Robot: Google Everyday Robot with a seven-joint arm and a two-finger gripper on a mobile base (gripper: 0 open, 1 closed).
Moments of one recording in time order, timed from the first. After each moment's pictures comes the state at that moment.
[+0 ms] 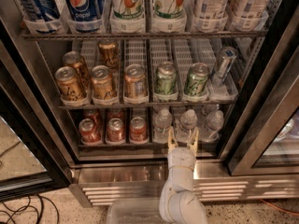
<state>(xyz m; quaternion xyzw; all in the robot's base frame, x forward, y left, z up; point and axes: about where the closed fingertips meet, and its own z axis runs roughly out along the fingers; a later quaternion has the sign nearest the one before) 0.585 -0.156 0.622 0.00 0.66 -0.15 0.73</state>
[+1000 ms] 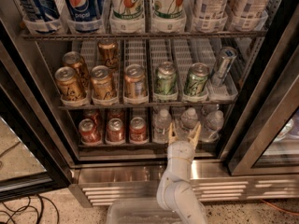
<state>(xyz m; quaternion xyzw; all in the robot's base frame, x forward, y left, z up) 0.615 -0.167 0.621 0.02 0.65 -0.18 0.73</state>
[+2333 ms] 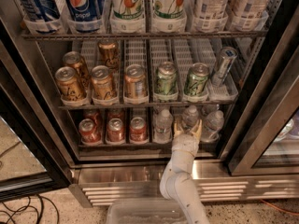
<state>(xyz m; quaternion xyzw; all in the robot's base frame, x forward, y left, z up) 0.642 -0.198 0.616 0.04 0.65 -0.22 0.73</state>
